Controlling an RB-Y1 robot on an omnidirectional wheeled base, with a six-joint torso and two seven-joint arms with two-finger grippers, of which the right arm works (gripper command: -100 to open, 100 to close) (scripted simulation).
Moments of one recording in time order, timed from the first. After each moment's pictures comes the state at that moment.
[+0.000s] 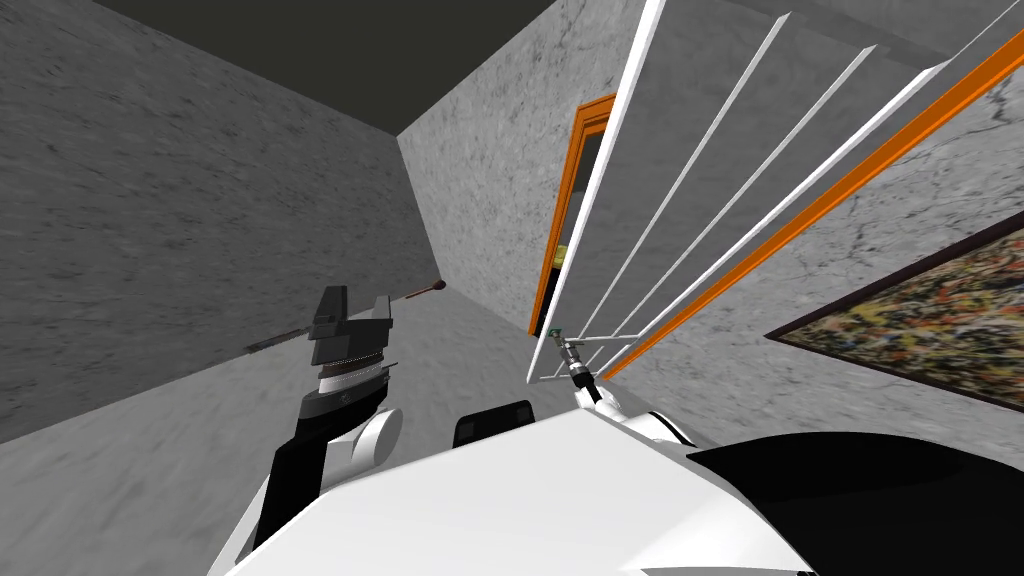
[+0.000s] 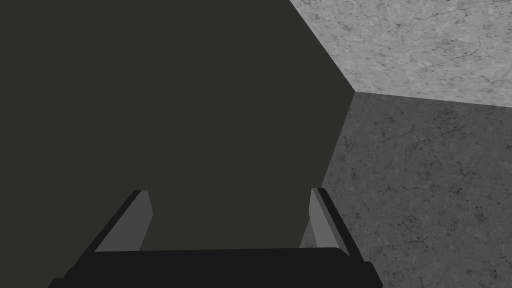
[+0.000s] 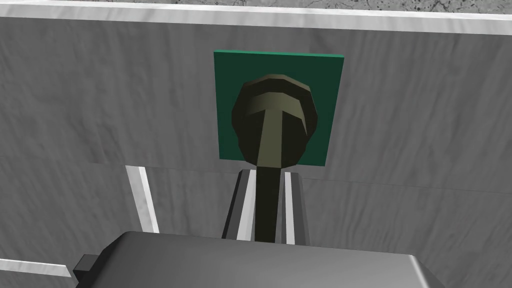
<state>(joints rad) -0.08 -0.36 -0.02 -0.46 -0.07 -1.00 -0.32</state>
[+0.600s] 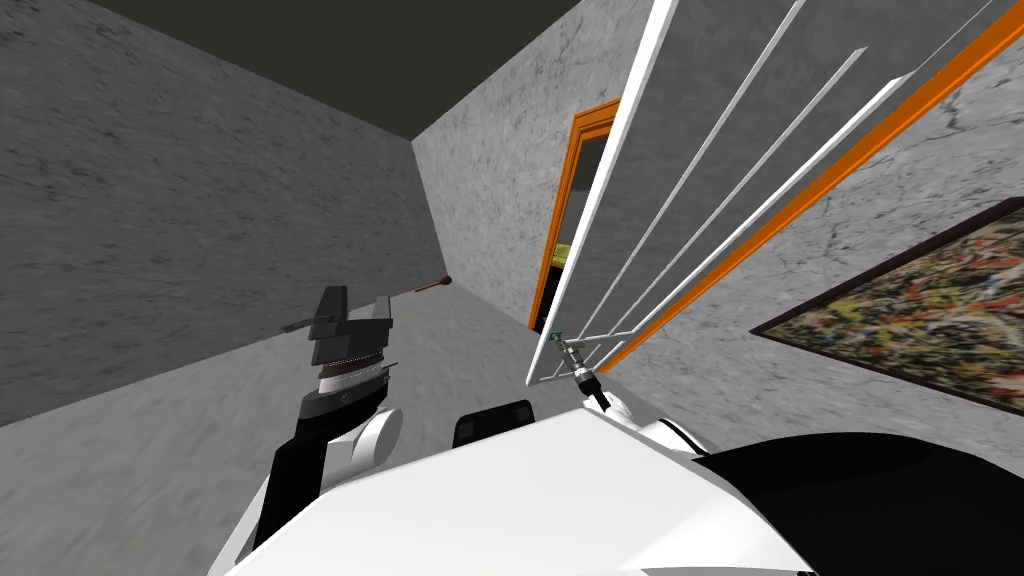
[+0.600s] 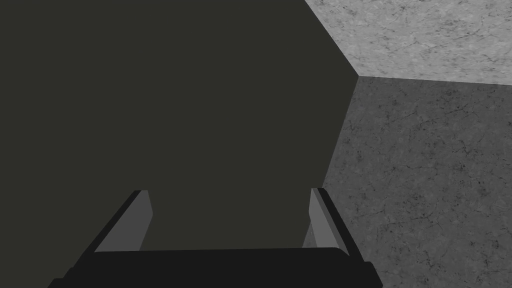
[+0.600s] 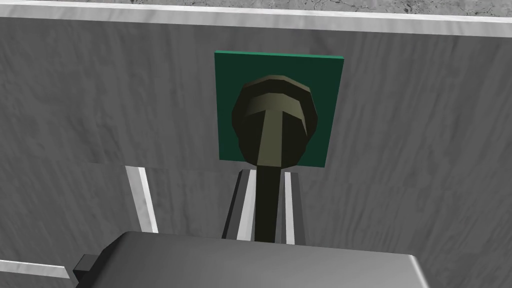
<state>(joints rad) -0.02 -0.41 0.04 -0.48 -0.03 -1.07 -0.39</state>
